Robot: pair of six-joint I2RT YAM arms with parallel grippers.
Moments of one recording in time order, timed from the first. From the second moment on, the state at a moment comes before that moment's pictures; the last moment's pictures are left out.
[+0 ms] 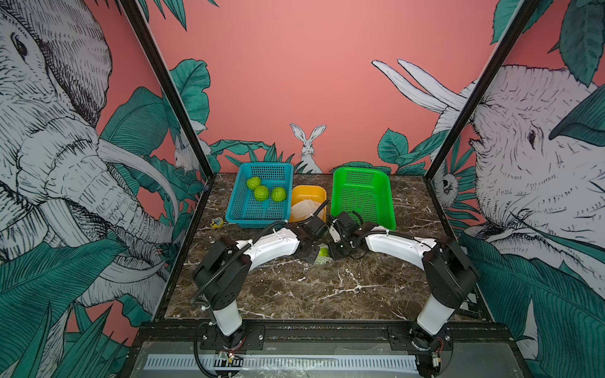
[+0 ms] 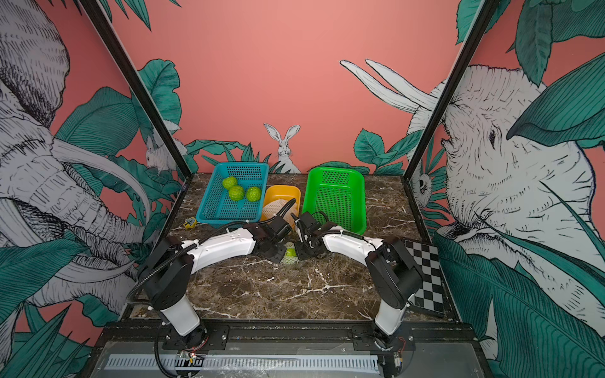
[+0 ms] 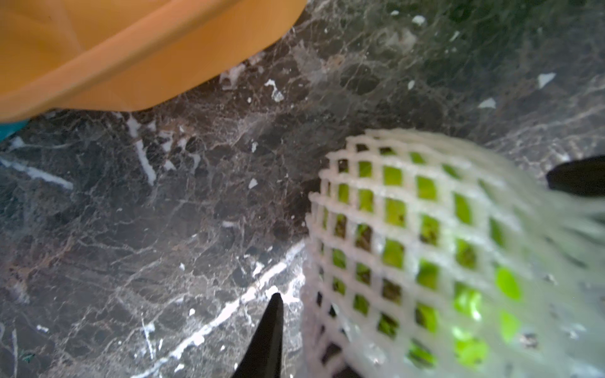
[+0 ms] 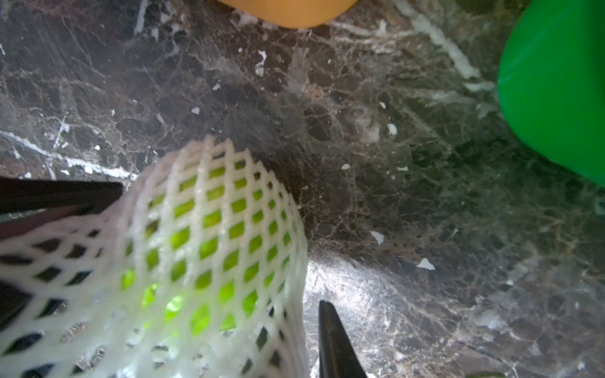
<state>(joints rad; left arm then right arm) -0.83 1.73 1.14 -0.70 -0.16 -0.31 0.73 1.73 1.13 -0.56 -0.16 0.35</state>
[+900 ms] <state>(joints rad) -0.78 1.74 1.15 -0.67 -0.13 -0.31 0.73 1.72 1.10 -0.51 -0.13 0.37</state>
